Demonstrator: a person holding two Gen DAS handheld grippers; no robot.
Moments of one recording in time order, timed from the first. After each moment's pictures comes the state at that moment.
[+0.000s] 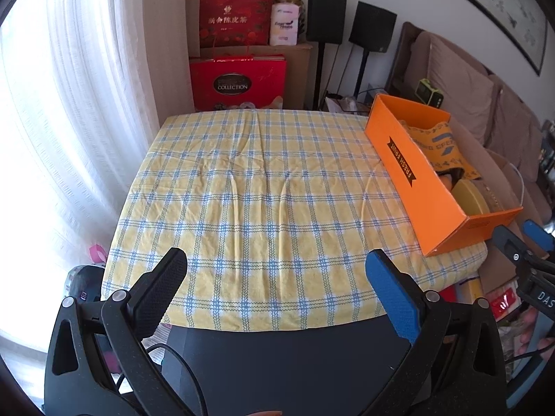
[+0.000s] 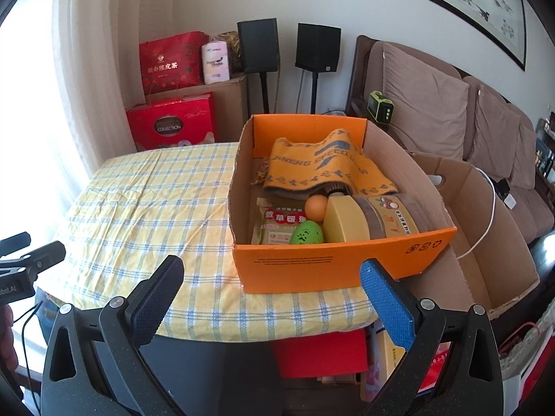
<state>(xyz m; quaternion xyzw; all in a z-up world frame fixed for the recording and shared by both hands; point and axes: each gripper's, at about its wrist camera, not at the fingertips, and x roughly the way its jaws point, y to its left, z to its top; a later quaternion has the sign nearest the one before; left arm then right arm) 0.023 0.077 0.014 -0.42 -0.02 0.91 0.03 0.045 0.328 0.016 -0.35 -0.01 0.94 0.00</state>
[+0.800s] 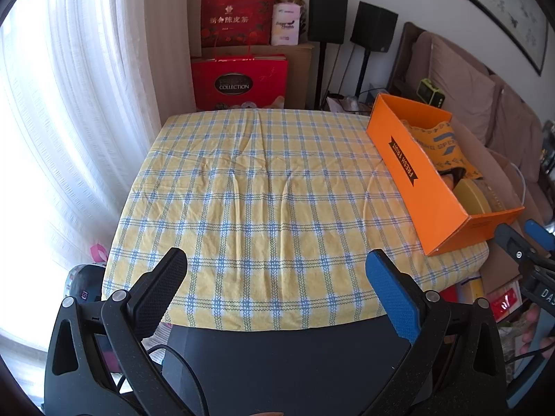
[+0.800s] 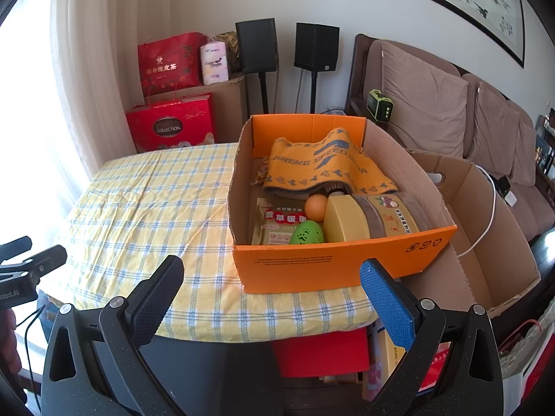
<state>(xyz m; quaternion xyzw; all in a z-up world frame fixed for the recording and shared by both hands) 0.025 0.077 0.013 -0.42 -0.02 0.91 0.03 0.044 0.330 0.016 -0.35 0.00 0.94 0.00</state>
